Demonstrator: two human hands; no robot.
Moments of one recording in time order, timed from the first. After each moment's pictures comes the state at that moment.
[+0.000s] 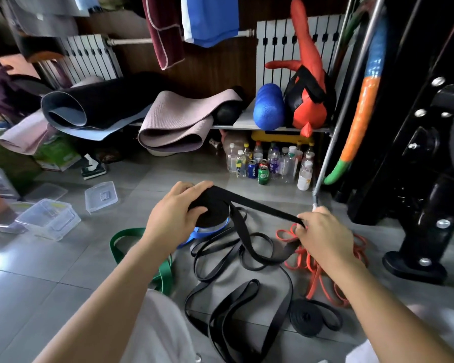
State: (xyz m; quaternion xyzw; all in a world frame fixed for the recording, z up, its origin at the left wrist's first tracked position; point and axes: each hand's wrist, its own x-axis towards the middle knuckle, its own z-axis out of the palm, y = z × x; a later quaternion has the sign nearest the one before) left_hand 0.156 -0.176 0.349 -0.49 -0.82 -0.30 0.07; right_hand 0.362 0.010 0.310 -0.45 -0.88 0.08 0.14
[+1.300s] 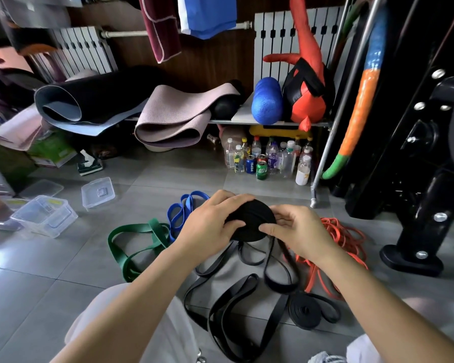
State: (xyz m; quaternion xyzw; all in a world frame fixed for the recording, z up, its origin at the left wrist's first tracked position) left_hand 0.202 -0.153 0.336 -0.60 -0.74 -0.31 0.02; right_hand 0.349 -0.014 0.316 -0.22 -0.81 0.48 0.23
